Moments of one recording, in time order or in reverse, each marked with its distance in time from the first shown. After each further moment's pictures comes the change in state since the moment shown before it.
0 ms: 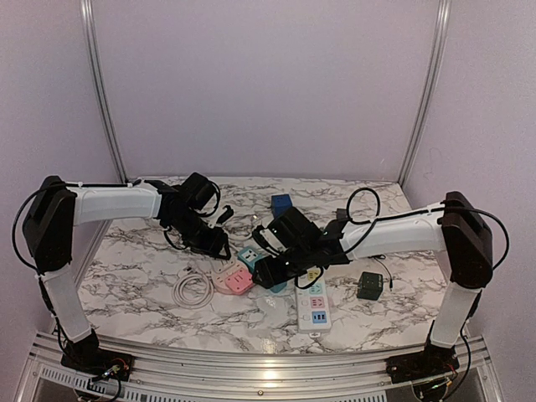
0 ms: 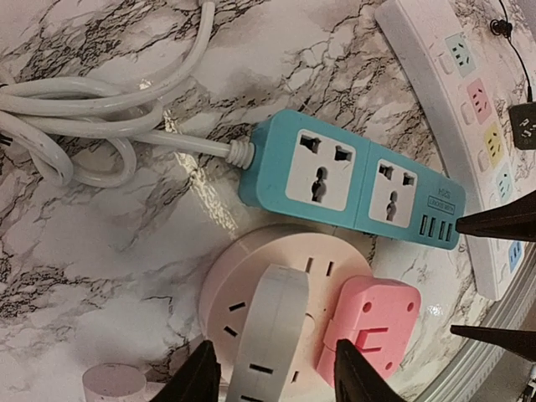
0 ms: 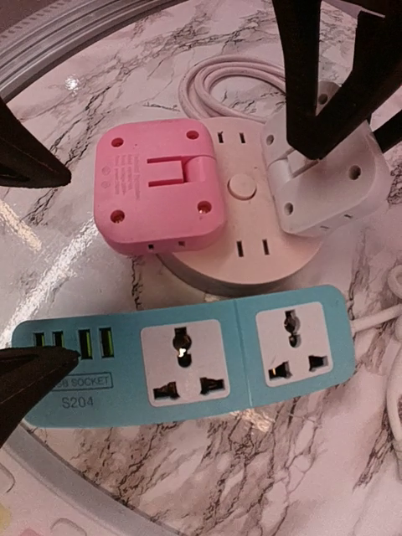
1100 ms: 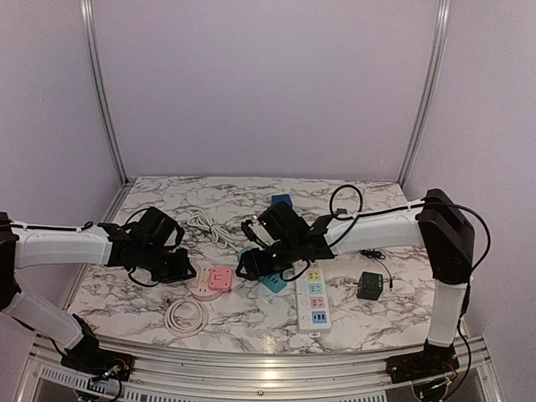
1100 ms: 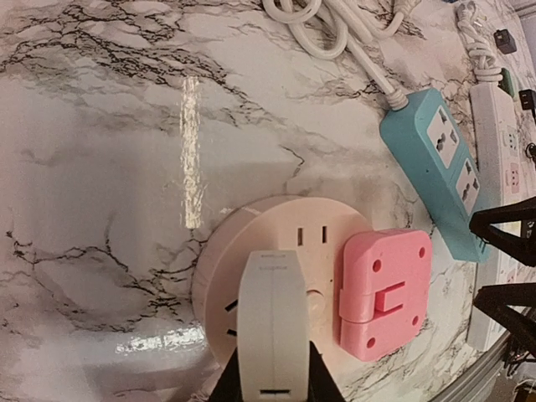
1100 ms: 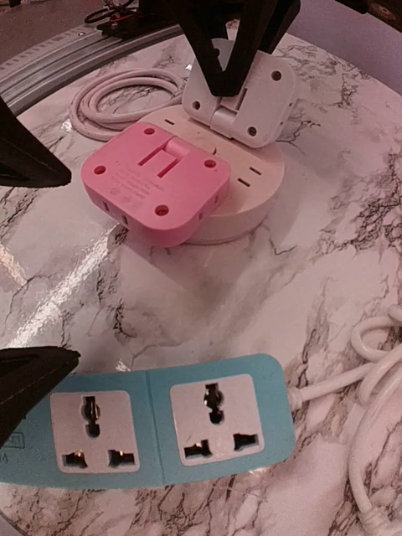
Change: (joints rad) left arm -0.016 -0.433 -0.569 0.290 -0.179 -0.492; right arm -0.022 0.112 0.114 0.068 -0.118 0.056
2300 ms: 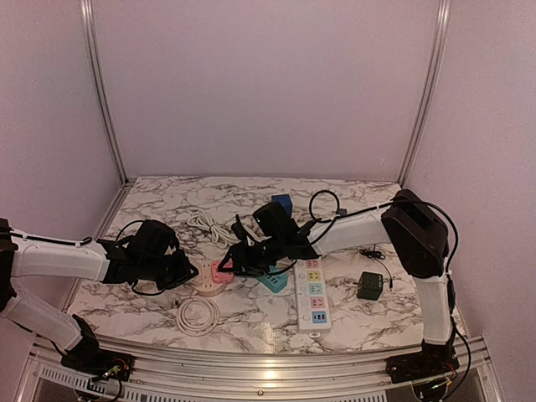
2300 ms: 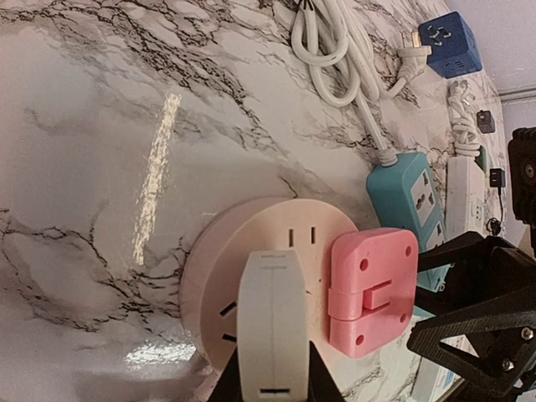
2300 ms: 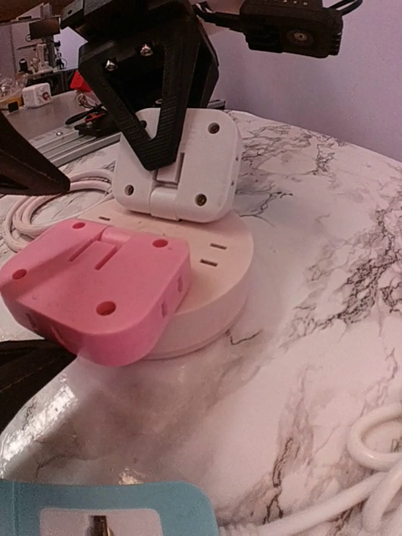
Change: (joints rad) left arm -0.060 -0.055 -0.154 0.261 -0.117 -0.332; right arm -0.048 0.203 0.100 0.245 -0.334 0.246
